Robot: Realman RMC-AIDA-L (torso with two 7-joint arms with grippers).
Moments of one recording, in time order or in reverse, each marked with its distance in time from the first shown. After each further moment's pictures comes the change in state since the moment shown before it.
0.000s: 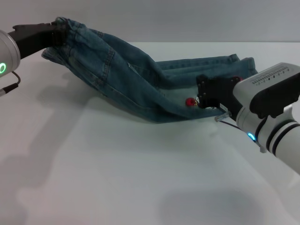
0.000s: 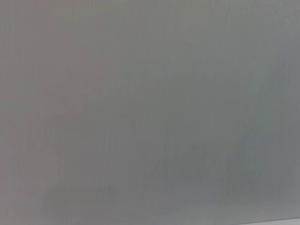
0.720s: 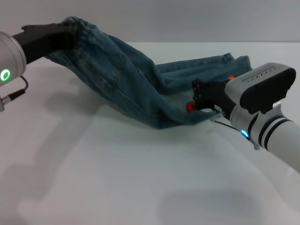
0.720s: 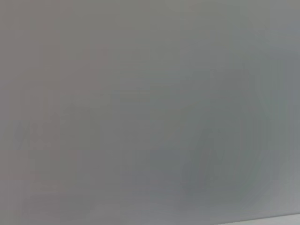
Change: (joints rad) left arm 0.082 -0.001 0.068 -0.137 -0.036 -0.029 -0.003; right arm 0.141 0.000 -0.015 -0.203 0.002 -0.051 0.099
